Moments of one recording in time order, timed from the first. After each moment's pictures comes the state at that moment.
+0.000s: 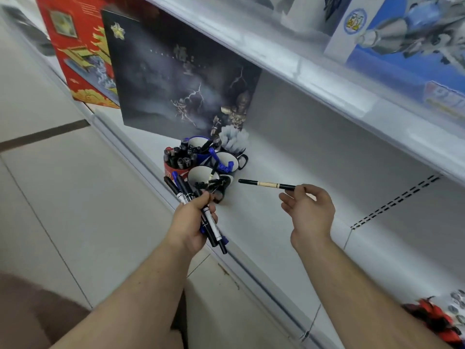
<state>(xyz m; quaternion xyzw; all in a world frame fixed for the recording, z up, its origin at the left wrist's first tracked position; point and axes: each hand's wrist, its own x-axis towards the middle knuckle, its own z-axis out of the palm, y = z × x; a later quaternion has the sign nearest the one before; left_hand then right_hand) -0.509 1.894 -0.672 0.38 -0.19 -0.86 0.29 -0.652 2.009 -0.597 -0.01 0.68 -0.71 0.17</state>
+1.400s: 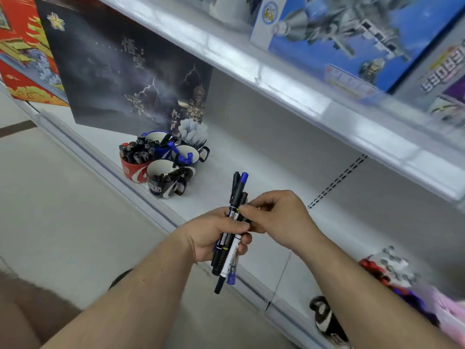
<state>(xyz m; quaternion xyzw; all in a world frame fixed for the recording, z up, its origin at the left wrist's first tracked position) -0.546 1.986 -0.624 0.07 -0.36 -0.93 -0.06 -0.645 2.095 -0.547 -0.32 0.86 -0.33 0.23</state>
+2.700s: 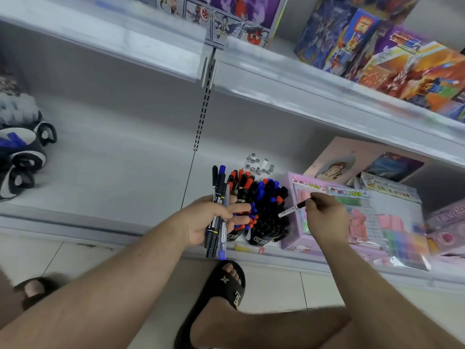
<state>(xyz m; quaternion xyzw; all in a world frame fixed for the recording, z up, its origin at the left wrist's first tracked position) -0.617 2.216 -0.611 0.14 -0.39 -0.88 -0.25 -0.683 2.469 -0.590 0.07 0.92 -0.35 -0.13</state>
